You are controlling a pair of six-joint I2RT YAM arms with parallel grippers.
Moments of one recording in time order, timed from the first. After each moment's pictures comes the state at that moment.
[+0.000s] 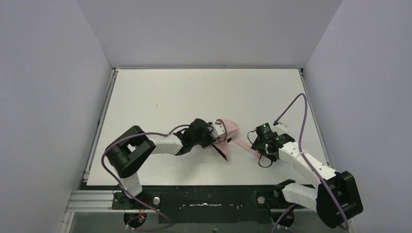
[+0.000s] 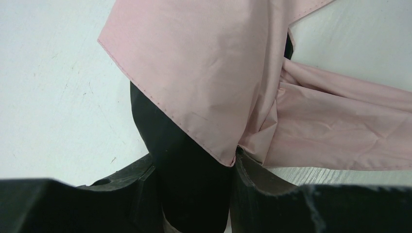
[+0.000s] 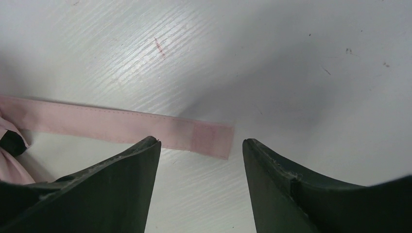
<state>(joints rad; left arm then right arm) -0.86 1.77 0.79 0.35 0.03 0.34 0.42 1.10 0.59 -0.70 0.37 0.91</state>
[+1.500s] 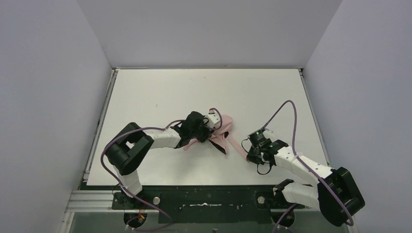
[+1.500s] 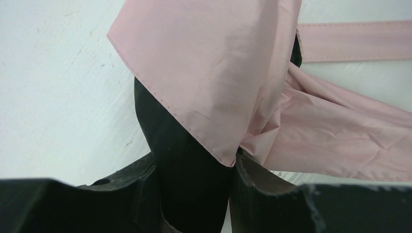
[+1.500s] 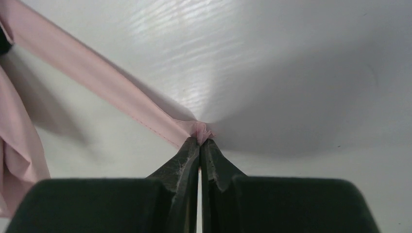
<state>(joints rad) -0.77 1.78 0.86 0.27 0.05 0.19 0.50 1.13 0.49 -0.56 0.17 0.93</state>
